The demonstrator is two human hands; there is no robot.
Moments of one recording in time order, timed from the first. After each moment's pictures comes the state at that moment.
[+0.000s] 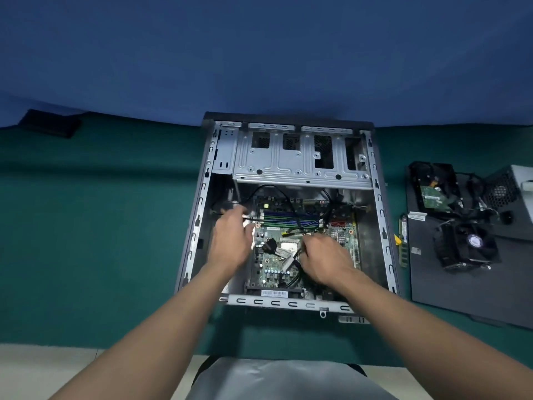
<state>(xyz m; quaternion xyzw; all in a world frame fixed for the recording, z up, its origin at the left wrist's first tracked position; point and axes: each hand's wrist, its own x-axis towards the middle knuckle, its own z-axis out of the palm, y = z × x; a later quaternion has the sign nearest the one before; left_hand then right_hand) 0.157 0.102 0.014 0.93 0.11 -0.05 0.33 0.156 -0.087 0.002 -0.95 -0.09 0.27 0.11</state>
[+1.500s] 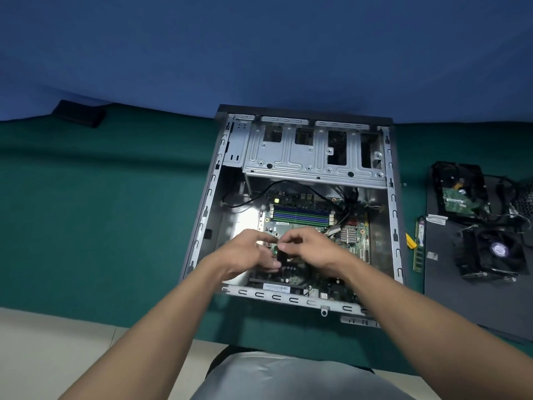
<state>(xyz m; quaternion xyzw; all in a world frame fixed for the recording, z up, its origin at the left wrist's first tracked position) 0.139 0.105 0.022 0.66 0.19 -0.40 0.61 0.173 -0.071 0.000 -0.75 -0.01 0.44 0.50</state>
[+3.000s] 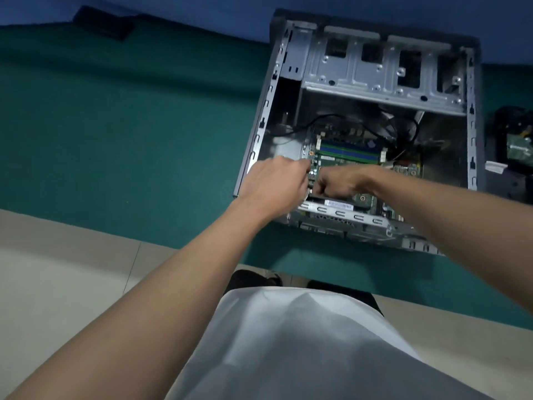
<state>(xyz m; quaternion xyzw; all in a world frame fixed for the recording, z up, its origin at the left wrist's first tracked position) 0.087 0.131 0.036 0.98 -0.10 -0.04 0.14 0.173 -0.016 -0.003 -0.82 -0.20 0.52 0.11</state>
